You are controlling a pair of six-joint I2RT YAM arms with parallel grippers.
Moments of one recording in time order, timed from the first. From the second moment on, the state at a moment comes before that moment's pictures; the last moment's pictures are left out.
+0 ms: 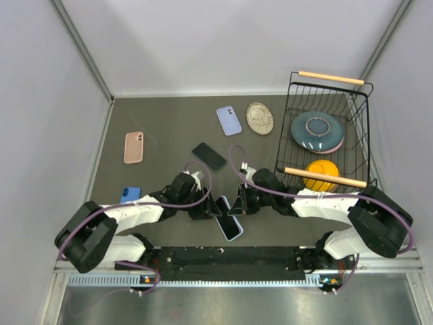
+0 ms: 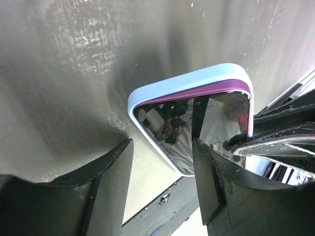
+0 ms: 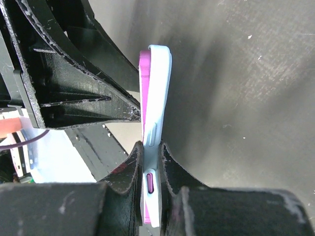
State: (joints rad) left arm -0.68 1.27 0.41 0.02 0.37 -0.89; right arm 0.88 1.38 0.54 0.15 -0.36 0.75
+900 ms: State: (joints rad) left arm -0.67 0.71 0.38 -0.08 0.35 -0.82; right arm 0.88 0.99 0.55 0.11 -0.33 0.77
